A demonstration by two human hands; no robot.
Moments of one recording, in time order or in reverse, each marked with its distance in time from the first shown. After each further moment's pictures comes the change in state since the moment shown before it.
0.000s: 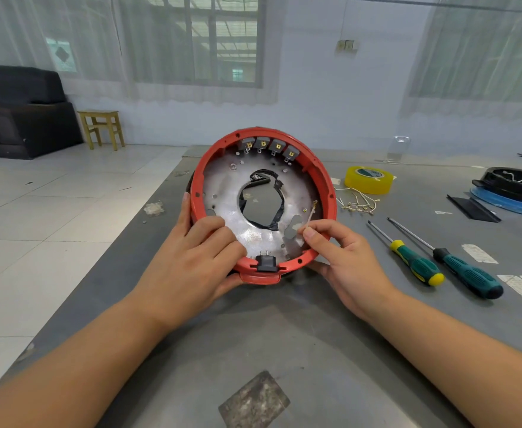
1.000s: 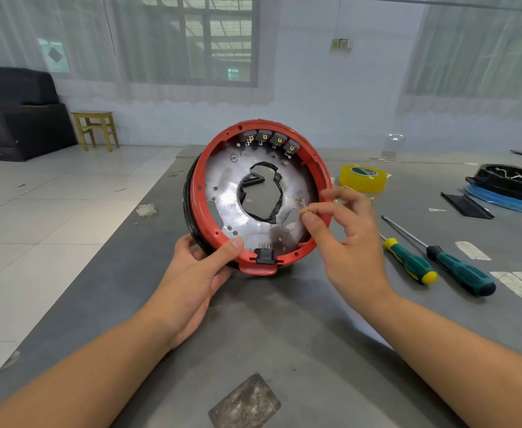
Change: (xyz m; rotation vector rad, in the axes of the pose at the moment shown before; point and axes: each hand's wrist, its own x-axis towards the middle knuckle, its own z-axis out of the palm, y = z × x) left_hand 0.013 0.042 0.009 -1.827 0.127 -1.410; right_hand -0.005 -0.022 0.001 -0.631 0.271 -0.482
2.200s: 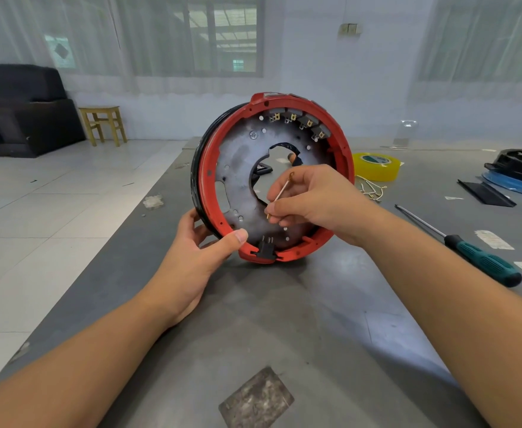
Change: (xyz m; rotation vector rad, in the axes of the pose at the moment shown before) left_hand 0.014 0.002 -0.015 0.200 -0.024 0.117; right_hand 0.061 -0.033 0.023 0.283 -0.651 0.419
